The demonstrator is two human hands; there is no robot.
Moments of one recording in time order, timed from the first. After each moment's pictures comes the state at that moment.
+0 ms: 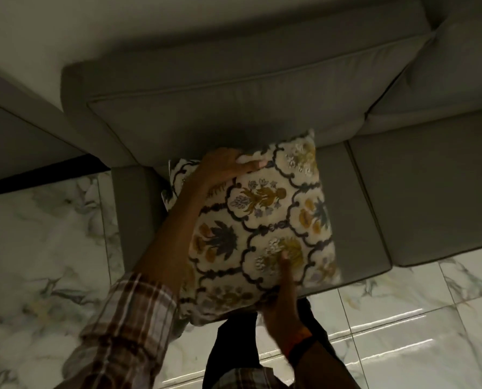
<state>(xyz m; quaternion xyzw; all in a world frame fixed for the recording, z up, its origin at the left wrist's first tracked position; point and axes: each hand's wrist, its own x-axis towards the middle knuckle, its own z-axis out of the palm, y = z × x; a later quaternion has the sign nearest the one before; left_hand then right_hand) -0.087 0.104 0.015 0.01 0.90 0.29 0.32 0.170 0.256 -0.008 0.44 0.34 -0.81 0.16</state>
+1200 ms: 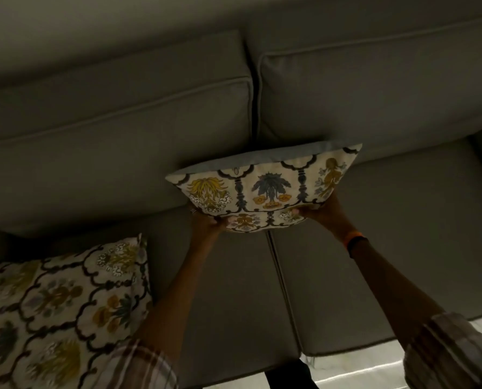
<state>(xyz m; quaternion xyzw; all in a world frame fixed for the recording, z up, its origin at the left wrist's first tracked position) -0.177 0.496 -0.199 -0.21 0.75 0.62 0.10 -0.237 0.807 -0.180 0.06 0.79 -0.58 0.16</state>
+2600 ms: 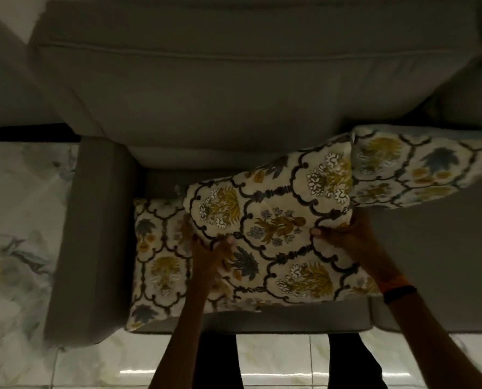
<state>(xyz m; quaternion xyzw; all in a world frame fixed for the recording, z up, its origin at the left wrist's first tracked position) 0.074 0.249 -0.123 -0.42 0.64 0.65 0.05 -0.059 0.511 -0.061 0.05 0.81 -0.51 0.27</state>
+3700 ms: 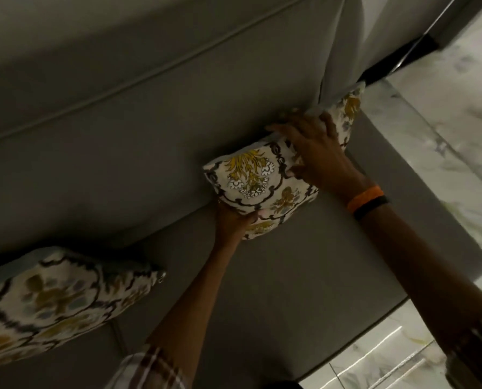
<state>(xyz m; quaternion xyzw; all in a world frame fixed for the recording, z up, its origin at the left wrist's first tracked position) -0.359 1.043 -0.222 -0.06 0.80 0.57 0.18 -0.402 1.257 -0.063 -0.12 0.99 -0.11 0.02</state>
